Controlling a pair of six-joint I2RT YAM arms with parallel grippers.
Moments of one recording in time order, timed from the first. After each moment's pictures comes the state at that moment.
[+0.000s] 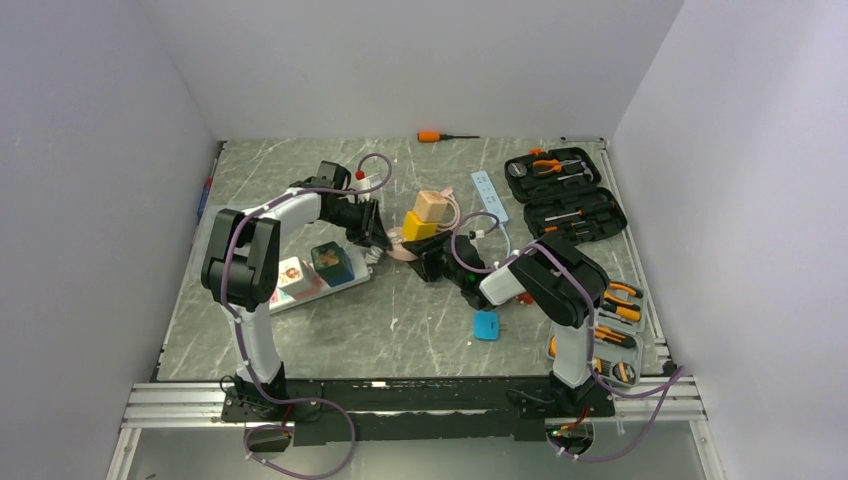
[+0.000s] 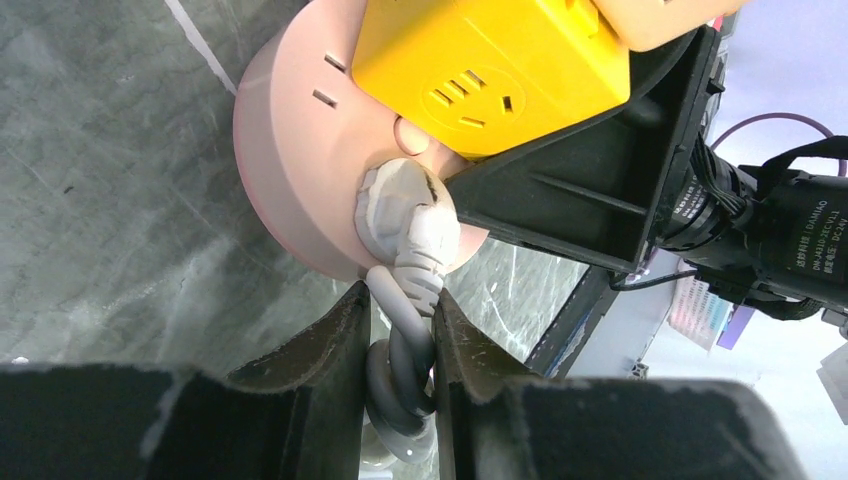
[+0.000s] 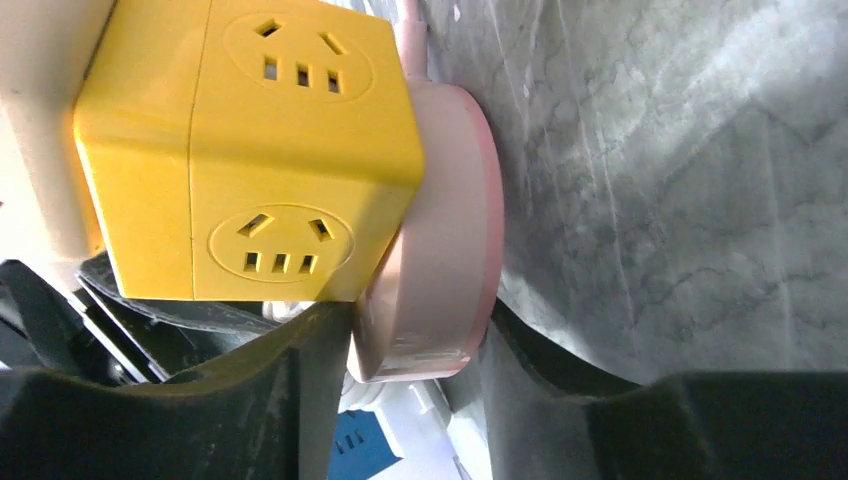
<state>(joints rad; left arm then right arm) -0.27 1.94 1.33 -0.52 0.82 -0.18 0.71 1.93 0.70 0.82 0.05 1.70</state>
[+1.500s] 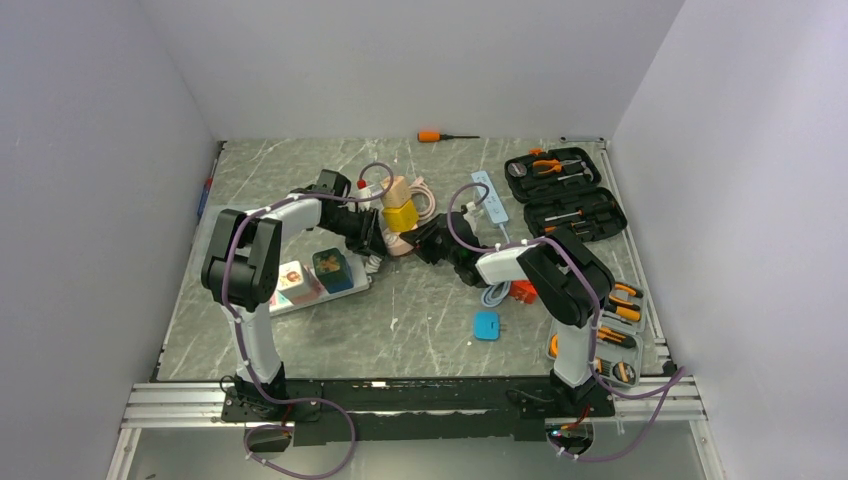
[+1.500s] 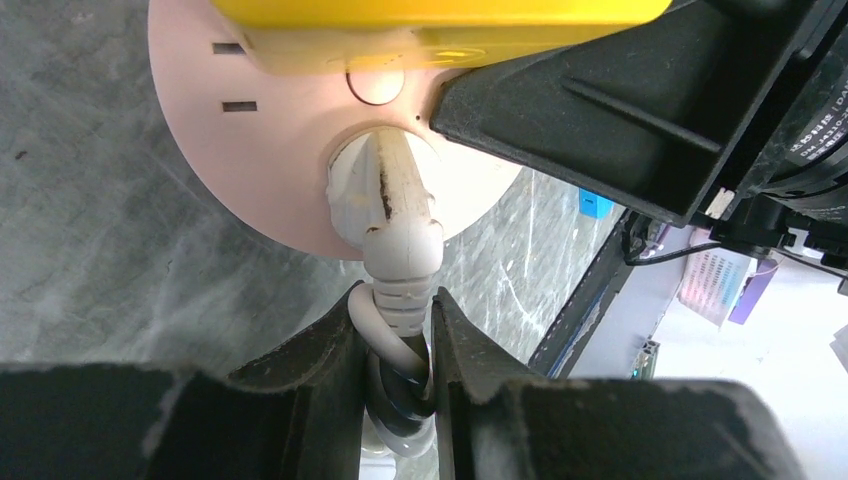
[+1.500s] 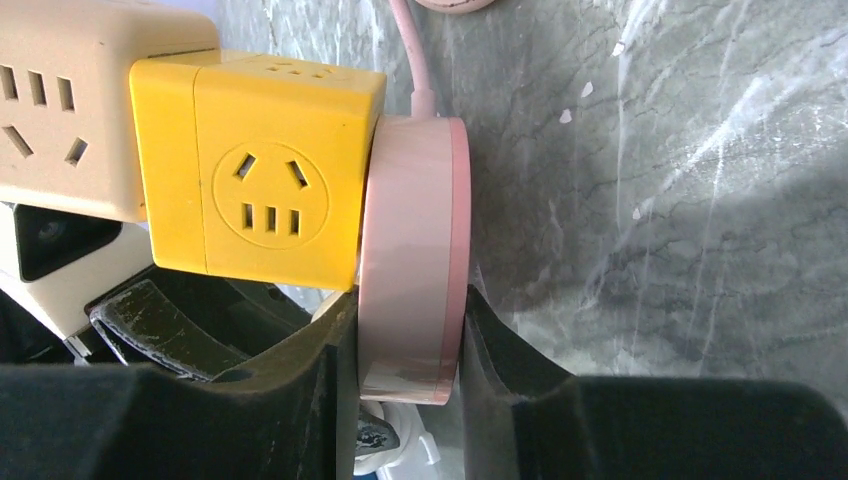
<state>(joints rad) -0.27 1.94 1.26 -0.50 0.85 -0.13 0.67 1.92 0.89 0.54 0.03 1.39</state>
